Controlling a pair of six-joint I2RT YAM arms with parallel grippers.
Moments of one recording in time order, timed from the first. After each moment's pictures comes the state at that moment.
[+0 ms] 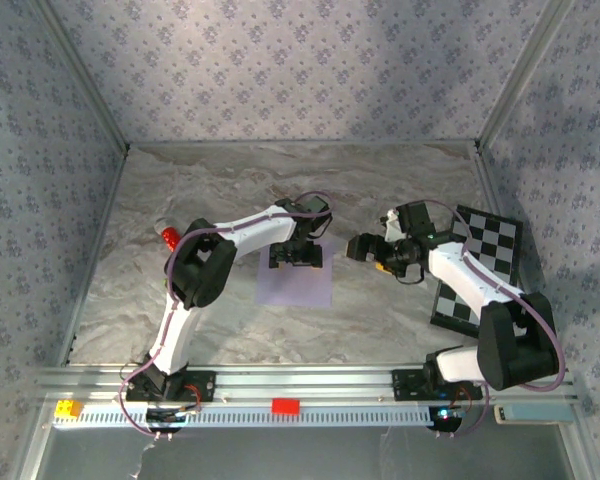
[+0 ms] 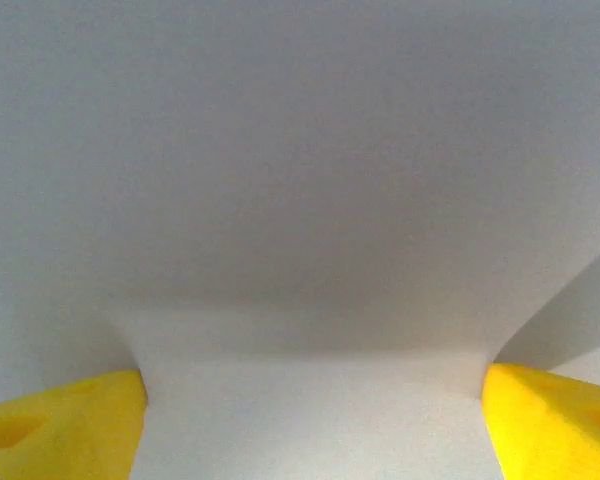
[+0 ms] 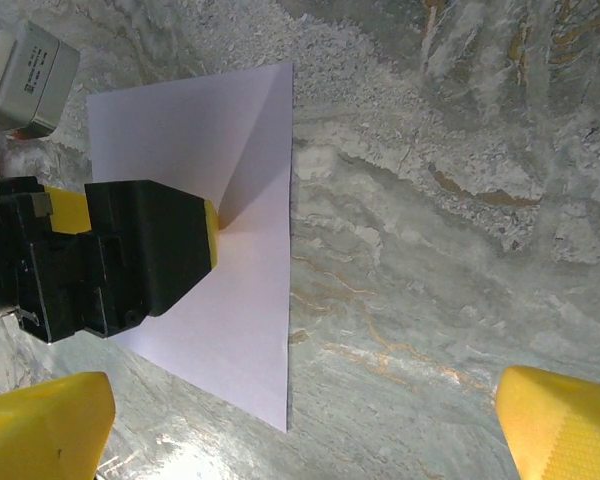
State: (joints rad) left arm -0.79 2.14 1.63 -0.97 -0.04 -0.77; right arm 0.25 1.34 0.82 -0.52 -0.49 0.48
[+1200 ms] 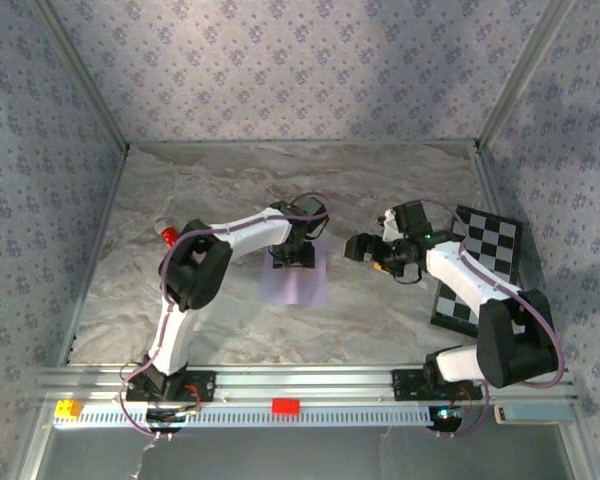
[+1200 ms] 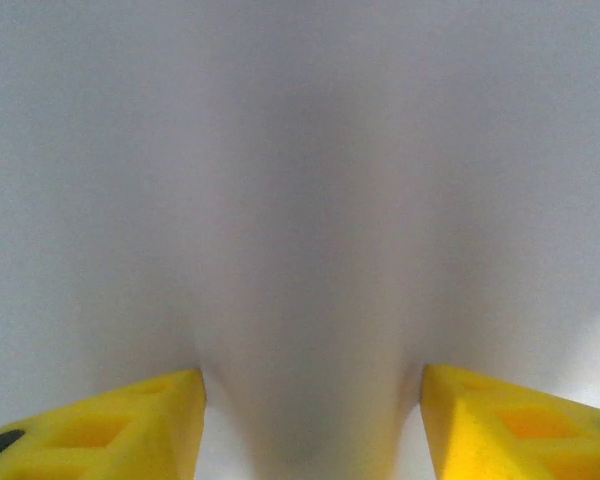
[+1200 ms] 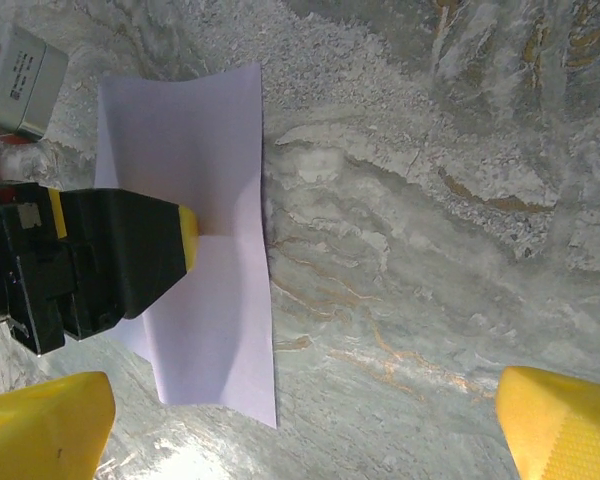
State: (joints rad) left arm -0.79 2.09 1.55 -0.89 -0.04 -0.75; right arm 0.27 1.36 0.82 -0.50 -0.47 0.49
